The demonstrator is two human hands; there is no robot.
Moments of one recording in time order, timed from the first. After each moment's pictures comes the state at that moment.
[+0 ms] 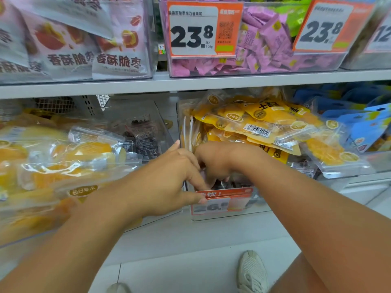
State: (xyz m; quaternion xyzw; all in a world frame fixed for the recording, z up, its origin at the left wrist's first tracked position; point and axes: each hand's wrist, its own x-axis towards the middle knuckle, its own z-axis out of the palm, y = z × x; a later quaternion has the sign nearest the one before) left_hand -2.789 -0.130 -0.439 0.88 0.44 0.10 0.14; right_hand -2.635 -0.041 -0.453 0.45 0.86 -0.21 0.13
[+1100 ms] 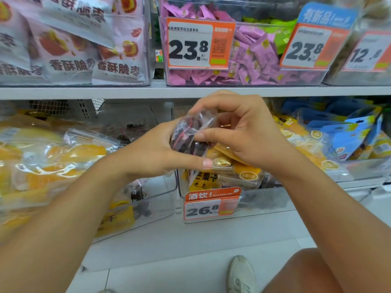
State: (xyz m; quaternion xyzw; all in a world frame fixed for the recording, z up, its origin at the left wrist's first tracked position) left_hand -2.787 -0.114 -0.408 0.73 0.40 0.32 0.45; right_hand -2.593 -0.091 -0.396 0.23 0.81 -0.31 -0.45
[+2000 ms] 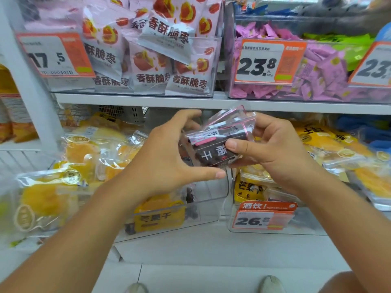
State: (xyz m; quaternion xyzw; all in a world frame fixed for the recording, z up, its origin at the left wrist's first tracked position) left_hand -2.852 -0.162 -0.401 0.71 0.55 0.41 0.17; right_hand -2.644 -0.108 -0.401 0.30 0.68 -0.50 -0.44
